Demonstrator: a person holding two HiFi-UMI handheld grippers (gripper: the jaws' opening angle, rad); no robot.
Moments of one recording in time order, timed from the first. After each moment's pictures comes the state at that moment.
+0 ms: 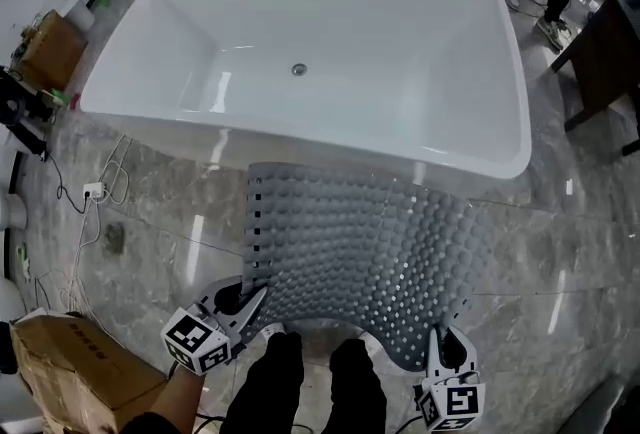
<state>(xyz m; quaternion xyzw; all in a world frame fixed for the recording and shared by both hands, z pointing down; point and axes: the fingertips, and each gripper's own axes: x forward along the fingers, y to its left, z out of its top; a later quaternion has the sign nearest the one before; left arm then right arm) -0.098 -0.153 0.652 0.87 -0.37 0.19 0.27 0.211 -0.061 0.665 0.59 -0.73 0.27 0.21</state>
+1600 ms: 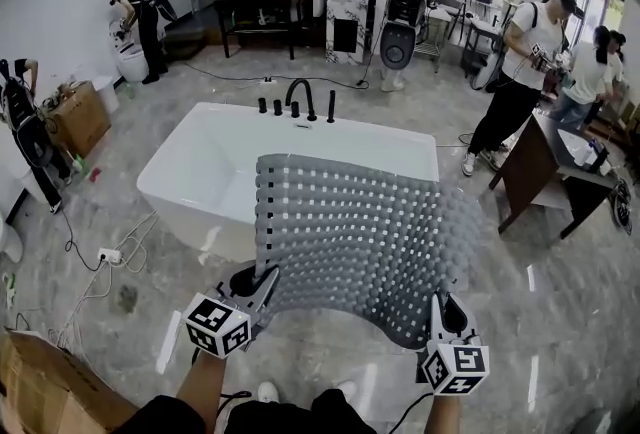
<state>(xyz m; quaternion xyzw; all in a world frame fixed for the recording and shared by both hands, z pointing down) -0.093 -0.135 0.250 0.90 -0.43 0.05 0.09 0.218 -0.072 0.255 0.65 -0.75 0.10 0.07</state>
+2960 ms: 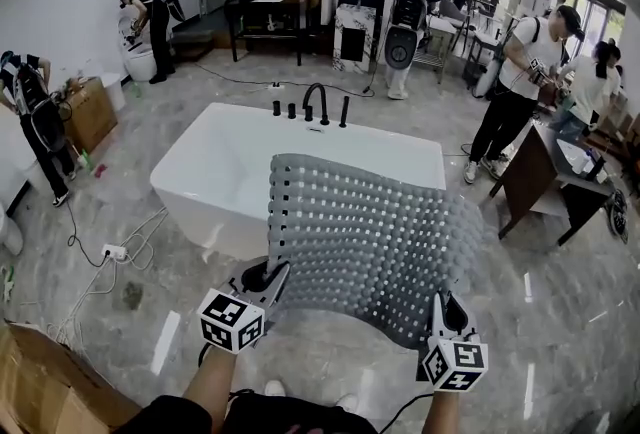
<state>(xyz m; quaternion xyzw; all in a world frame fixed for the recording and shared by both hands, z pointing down) -0.138 -0.103 0.241 0.89 -0.44 0.05 0.08 0.167 -0.038 0.244 0.67 -0.74 0.08 0.08</state>
